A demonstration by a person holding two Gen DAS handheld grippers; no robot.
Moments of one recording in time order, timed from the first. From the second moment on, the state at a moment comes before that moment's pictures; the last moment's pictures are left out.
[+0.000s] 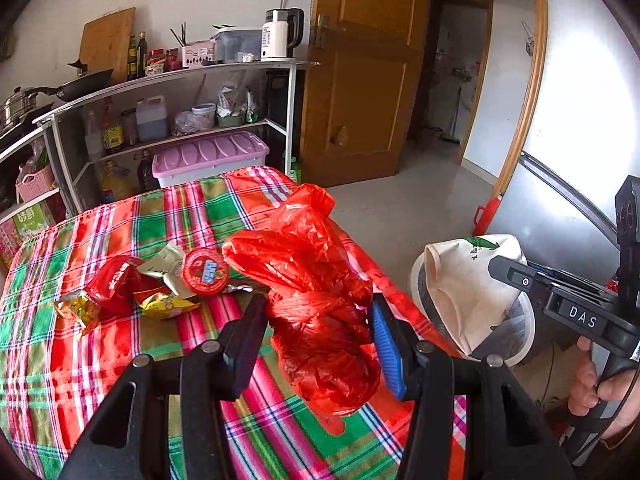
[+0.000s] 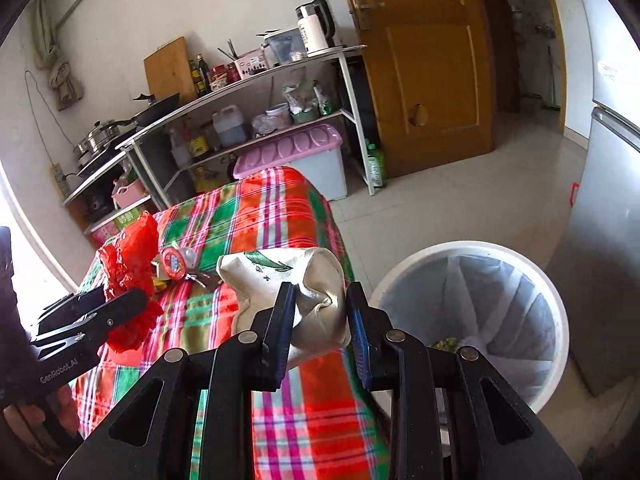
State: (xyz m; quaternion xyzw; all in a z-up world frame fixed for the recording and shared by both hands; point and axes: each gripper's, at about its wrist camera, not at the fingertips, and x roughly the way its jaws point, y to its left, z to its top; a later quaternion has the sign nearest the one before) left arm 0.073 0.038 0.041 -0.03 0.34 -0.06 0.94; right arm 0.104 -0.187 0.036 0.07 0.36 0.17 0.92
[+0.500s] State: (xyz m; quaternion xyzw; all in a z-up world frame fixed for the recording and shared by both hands) left arm 0.108 -0.059 0.035 -0.01 0.36 -0.16 0.92; right arm 0.105 -0.278 0.029 0.09 0.36 0.07 0.92
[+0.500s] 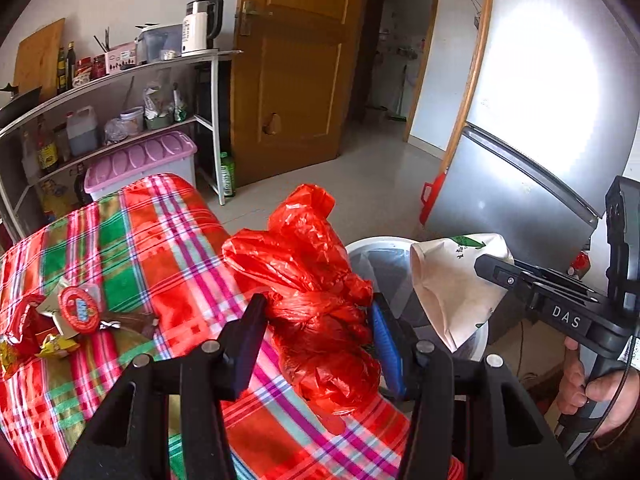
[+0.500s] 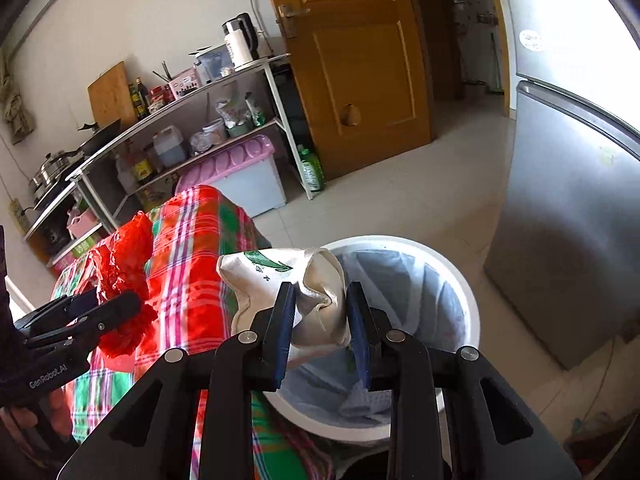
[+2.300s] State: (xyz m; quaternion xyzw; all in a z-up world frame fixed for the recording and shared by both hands) left arm 0.125 -0.087 0.012 0.00 0.40 -0.15 0.91; right arm 0.121 -0.304 -0.010 0.06 0.40 0.00 0.91
